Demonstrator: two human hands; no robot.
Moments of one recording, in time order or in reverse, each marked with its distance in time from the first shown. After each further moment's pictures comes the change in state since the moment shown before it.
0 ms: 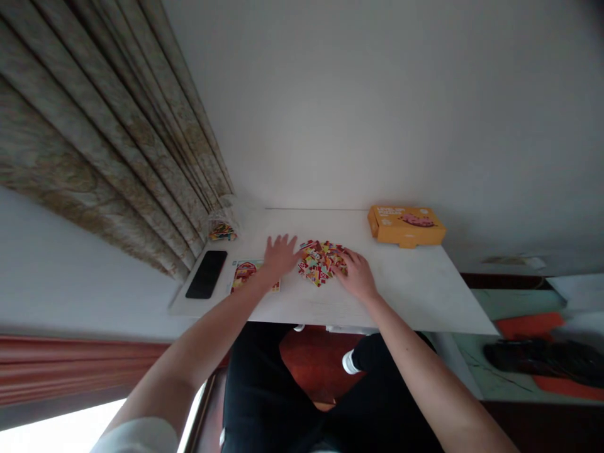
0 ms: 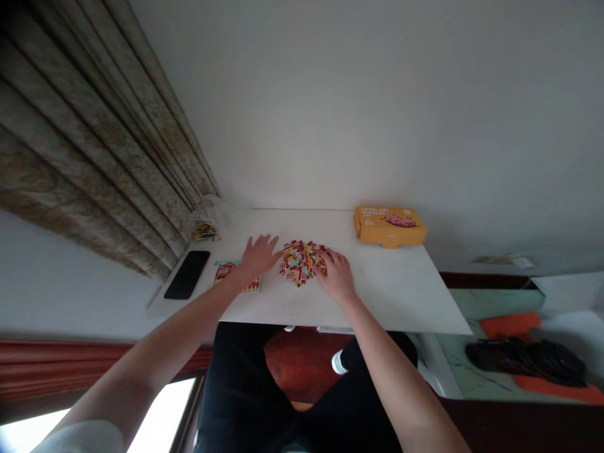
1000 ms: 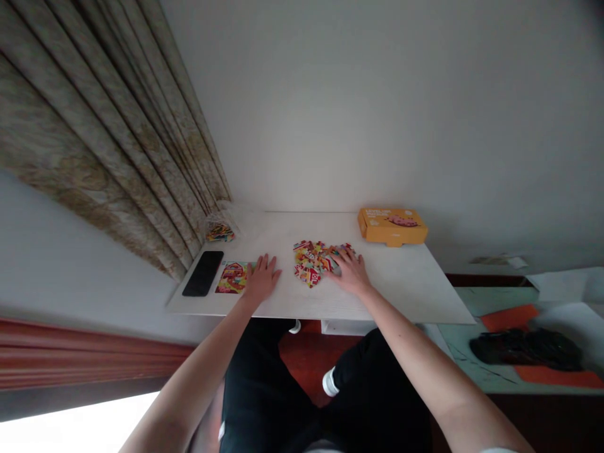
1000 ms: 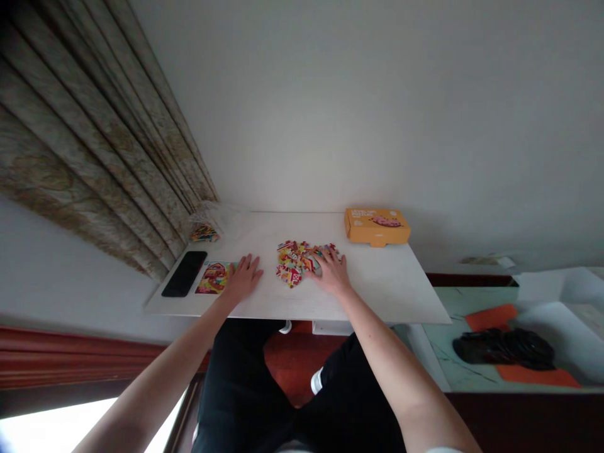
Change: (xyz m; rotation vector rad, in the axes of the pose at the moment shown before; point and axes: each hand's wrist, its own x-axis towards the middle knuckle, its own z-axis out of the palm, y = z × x) left_hand -0.068 -0.025 0.045 -0.015 0.014 -0.097; right_hand -0.006 0.002 -0.022 -0.128 -0.183 -0.004
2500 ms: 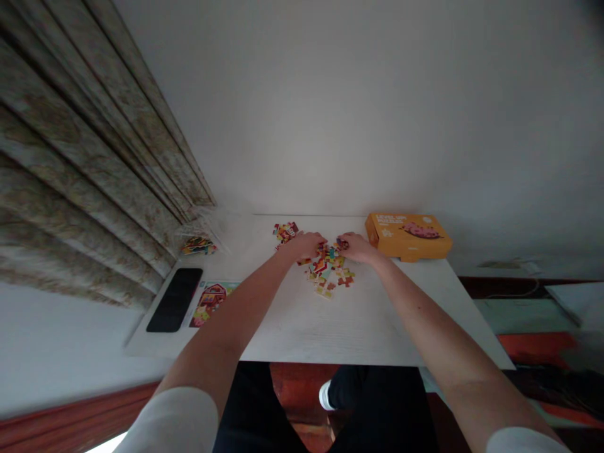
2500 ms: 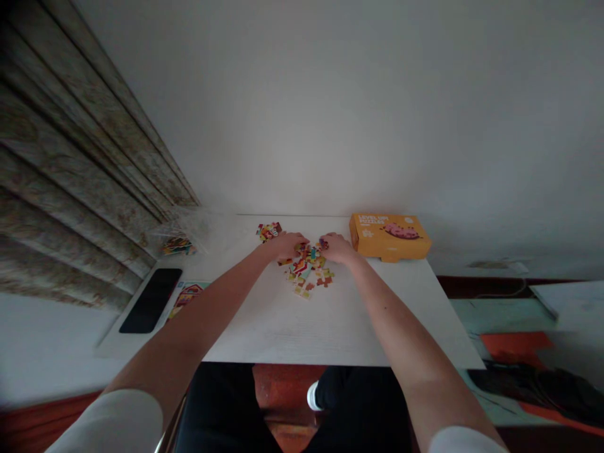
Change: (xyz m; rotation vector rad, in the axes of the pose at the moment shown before) left_hand 0.215 0.098 -0.015 -0.081 -0.231 0.594; right_hand 0.147 0.087 0.016 0.136 -0.202 0.109
